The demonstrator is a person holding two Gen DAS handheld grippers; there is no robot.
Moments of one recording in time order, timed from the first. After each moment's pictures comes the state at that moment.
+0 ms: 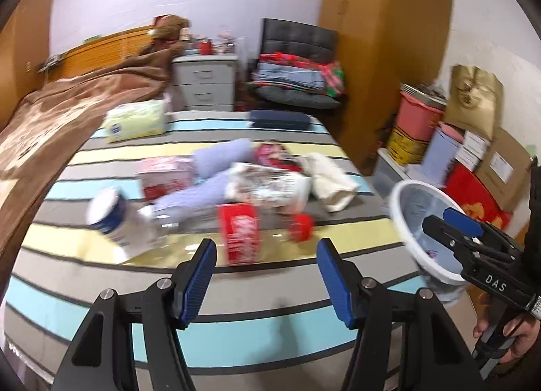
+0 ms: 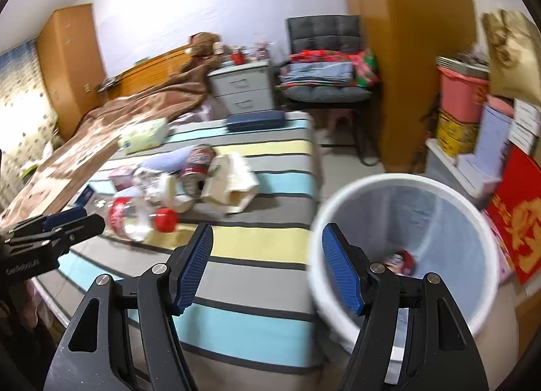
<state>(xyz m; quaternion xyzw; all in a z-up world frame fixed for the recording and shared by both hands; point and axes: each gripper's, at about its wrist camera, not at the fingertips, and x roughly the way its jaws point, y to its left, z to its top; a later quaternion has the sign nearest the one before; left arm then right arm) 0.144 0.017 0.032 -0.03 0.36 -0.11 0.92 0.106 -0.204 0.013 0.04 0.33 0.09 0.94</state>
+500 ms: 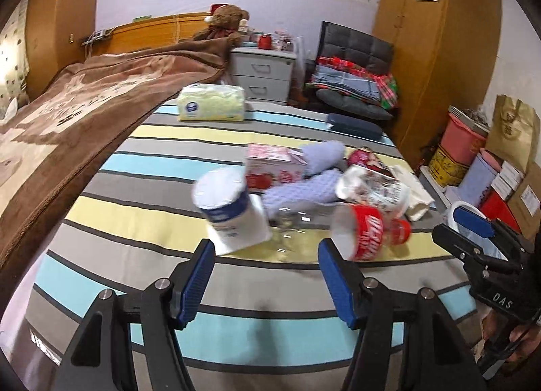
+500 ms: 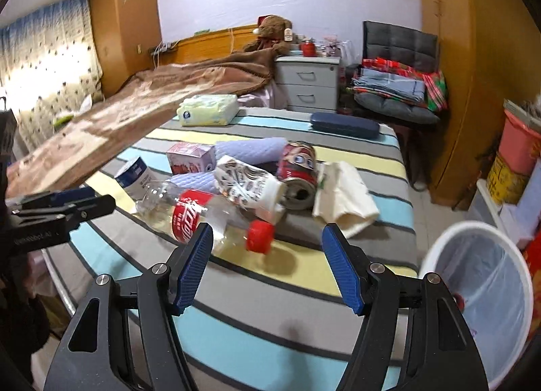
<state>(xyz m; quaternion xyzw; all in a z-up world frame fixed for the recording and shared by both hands) 0.155 0.115 0.021 -0.07 0.38 -0.02 0.92 0.132 -0.114 0.014 -0.05 0.33 0.18 0.93</state>
